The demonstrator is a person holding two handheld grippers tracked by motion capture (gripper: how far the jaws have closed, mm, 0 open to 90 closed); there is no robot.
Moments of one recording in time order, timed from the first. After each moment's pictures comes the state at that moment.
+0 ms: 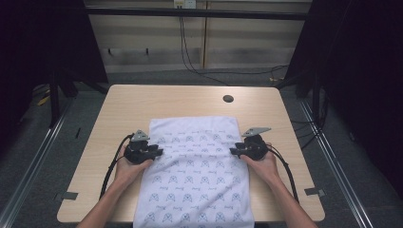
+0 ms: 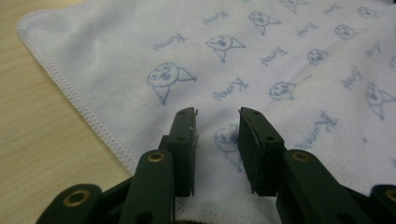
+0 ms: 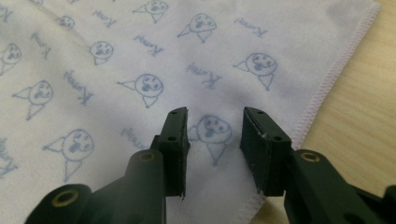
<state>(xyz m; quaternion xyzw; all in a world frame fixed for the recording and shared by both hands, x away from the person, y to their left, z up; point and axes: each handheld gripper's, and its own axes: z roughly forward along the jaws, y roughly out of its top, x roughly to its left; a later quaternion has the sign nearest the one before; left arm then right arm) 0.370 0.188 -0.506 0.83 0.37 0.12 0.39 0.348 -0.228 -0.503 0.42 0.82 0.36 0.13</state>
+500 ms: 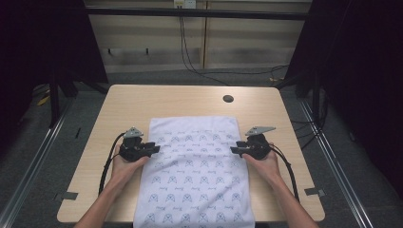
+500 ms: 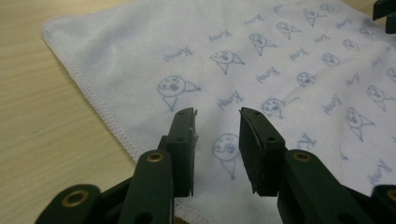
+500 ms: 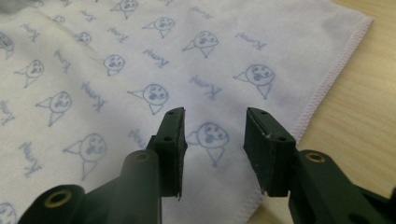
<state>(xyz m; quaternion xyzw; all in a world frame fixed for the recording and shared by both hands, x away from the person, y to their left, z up) 0.370 0.204 -0.496 0.80 0.40 0.08 0.43 0.347 -0.237 -0.496 0.42 0.81 0.39 0.12</state>
